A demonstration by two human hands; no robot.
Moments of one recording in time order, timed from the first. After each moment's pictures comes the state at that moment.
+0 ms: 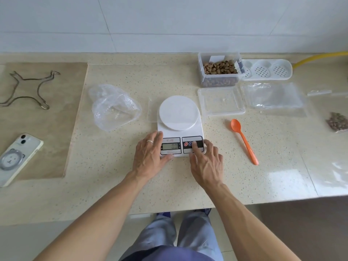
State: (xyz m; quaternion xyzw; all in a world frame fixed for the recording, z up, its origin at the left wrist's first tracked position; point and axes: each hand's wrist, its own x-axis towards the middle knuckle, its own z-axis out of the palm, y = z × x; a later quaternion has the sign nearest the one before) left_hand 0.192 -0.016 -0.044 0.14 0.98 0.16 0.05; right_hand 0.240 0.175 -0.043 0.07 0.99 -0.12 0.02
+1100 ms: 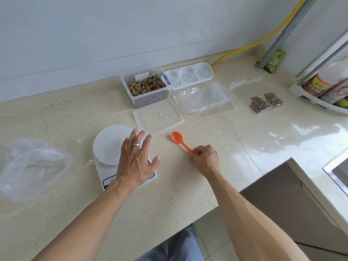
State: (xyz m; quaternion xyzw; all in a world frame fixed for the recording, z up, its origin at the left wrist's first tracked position) left_hand 0.127 0.104 -0.013 0.32 0.93 0.16 0.00; right_hand 0.217 0.319 -0.024 0.41 0.84 -0.36 0.03
